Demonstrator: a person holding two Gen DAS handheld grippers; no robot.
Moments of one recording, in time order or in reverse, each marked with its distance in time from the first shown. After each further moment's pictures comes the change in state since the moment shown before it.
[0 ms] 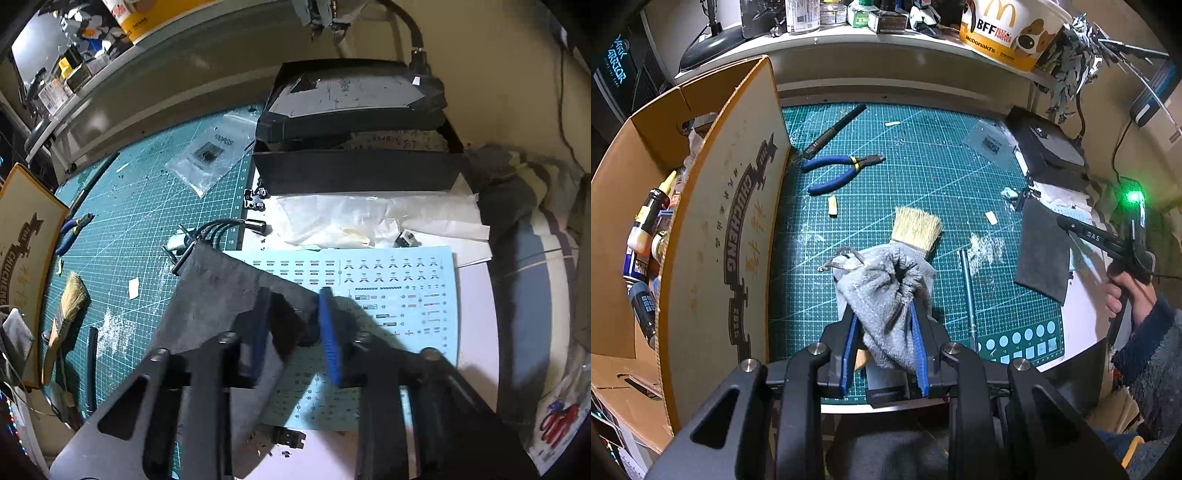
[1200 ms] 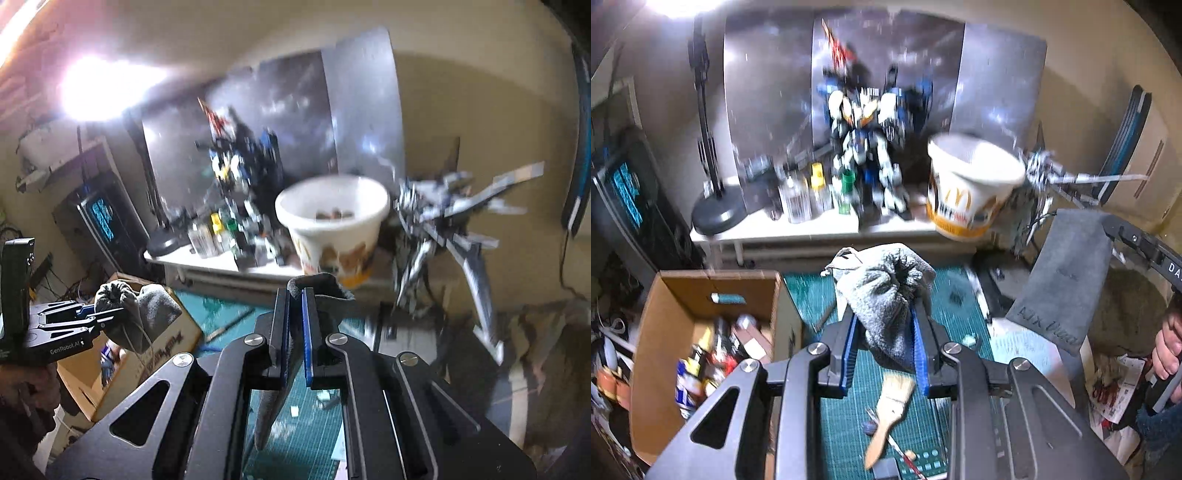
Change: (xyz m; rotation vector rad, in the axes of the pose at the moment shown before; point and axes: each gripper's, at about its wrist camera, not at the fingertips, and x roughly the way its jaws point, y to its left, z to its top) left arm -0.146 -0.016 0.118 0.081 -0.396 -0.030; right arm -0.273 0.145 0.087 -0.213 -0.466 0.119
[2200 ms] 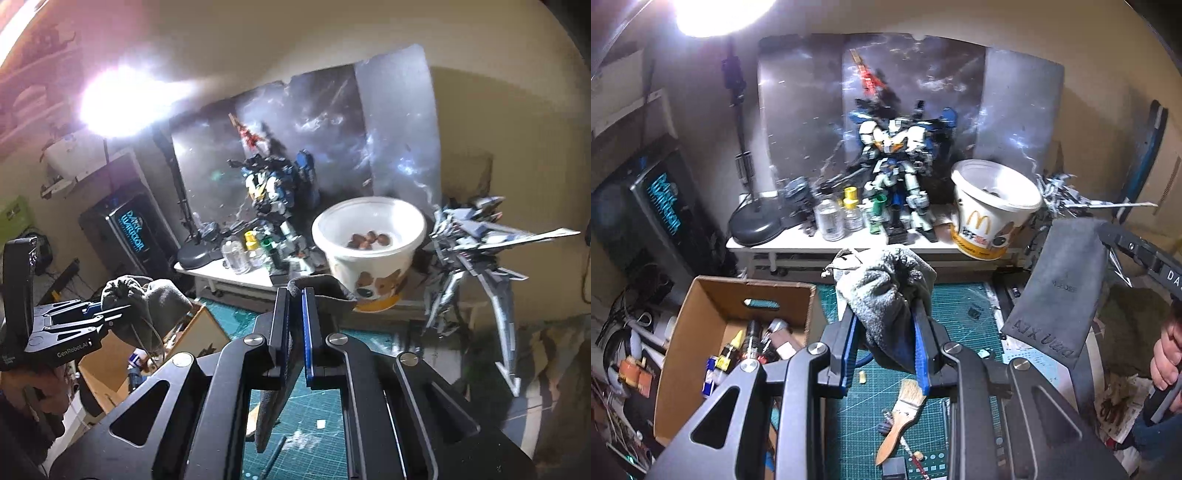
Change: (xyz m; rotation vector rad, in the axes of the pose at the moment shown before) left arm -0.037 0.007 0.006 -0.057 -0.024 0.120; right arm -0.001 0.017 0.028 -0.005 0.004 0.120
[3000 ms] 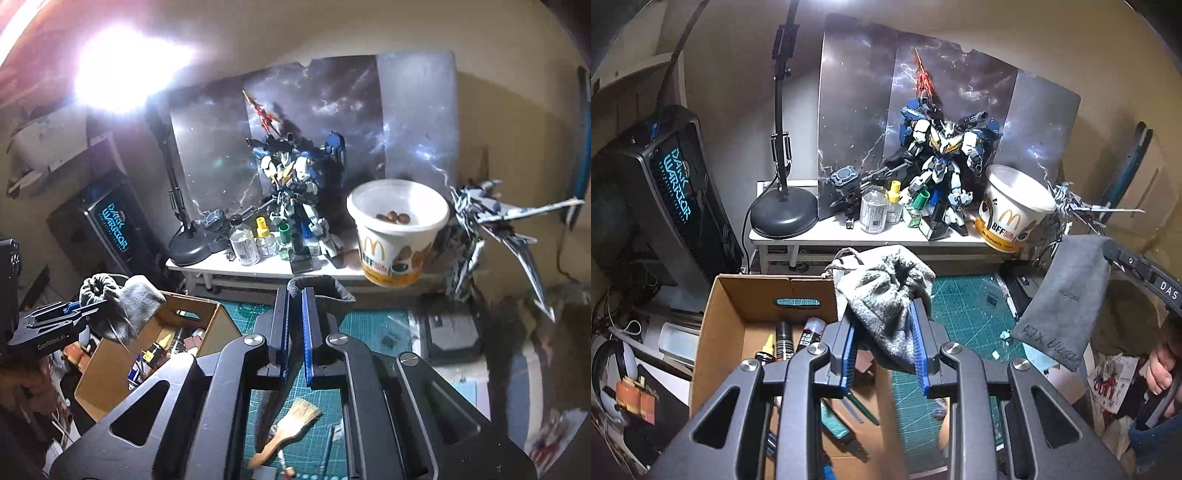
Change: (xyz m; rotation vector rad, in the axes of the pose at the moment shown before) left arm 0.008 0.152 -0.003 0.031 0.022 -0.179; right arm 0.028 0.126 -0.015 0.063 0.029 -0.208
